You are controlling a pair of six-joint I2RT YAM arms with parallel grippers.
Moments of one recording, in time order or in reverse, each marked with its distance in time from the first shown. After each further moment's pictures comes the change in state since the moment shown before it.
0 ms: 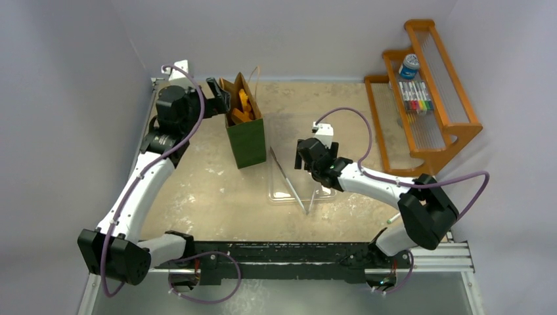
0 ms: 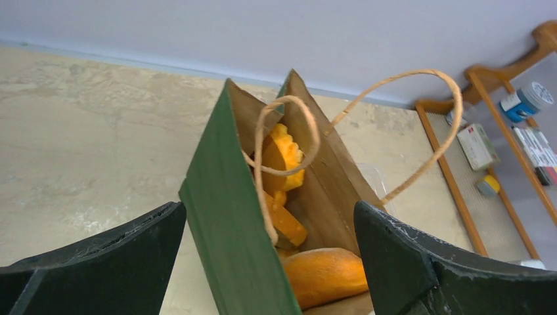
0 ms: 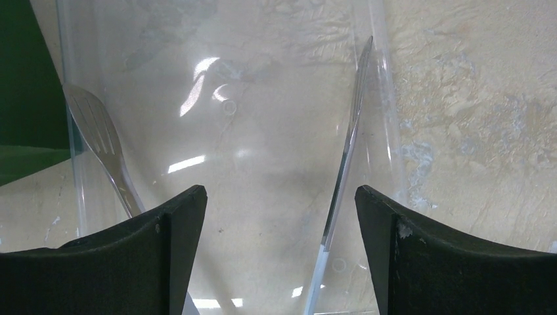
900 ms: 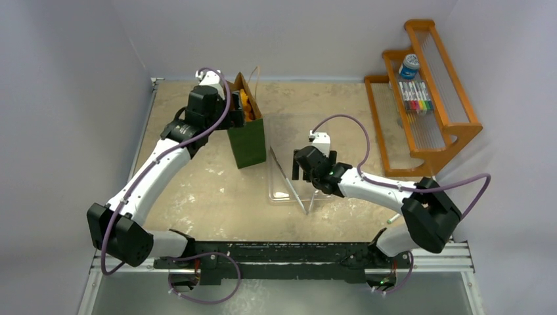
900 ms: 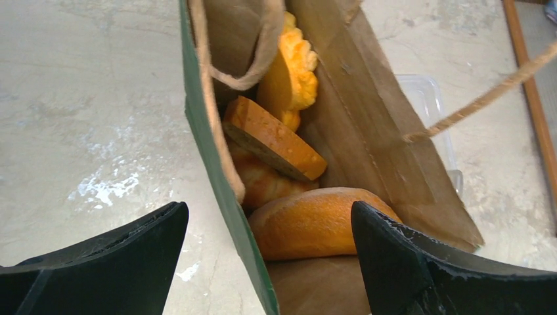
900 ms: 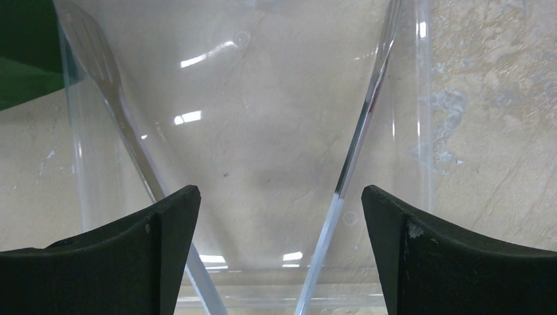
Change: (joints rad) left arm -0.174 0.152 0.129 -0.296 -0.118 0.027; right arm 0.055 -0.024 -0.032 -0.082 -0.056 0.051
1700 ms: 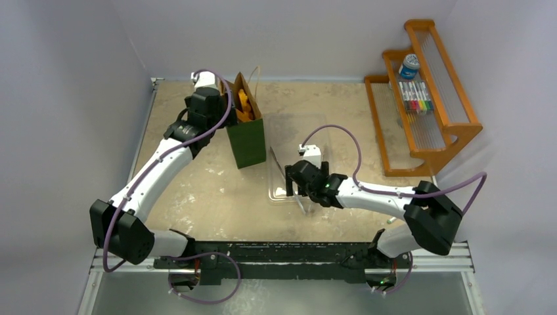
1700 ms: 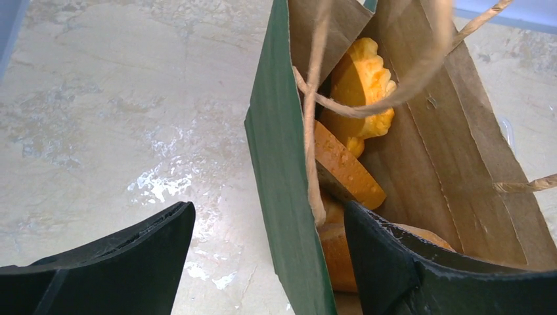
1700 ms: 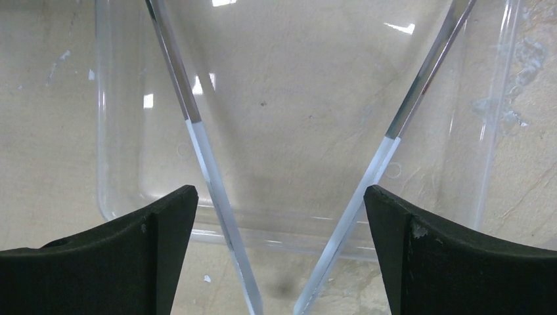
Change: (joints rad) left arm -0.001 0.020 -0.029 0.028 -0.225 -0.001; right arm 0.131 -0.039 -0.061 -0.011 -0.050 0.014
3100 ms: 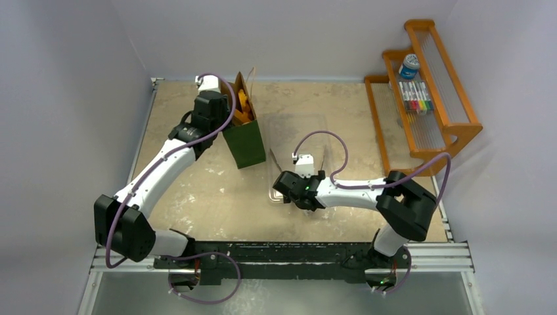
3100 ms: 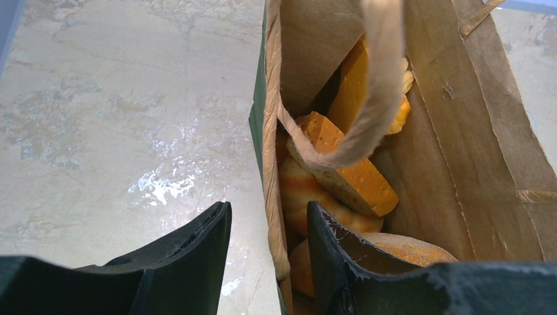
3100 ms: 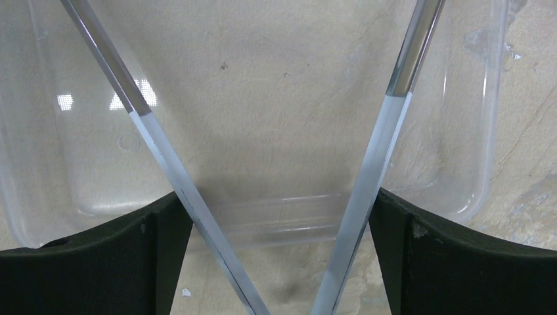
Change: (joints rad) left arm 0.000 0.019 -0.054 0.064 -0.012 0.028; right arm 0.108 0.195 0.109 -0.226 0.163 0.209
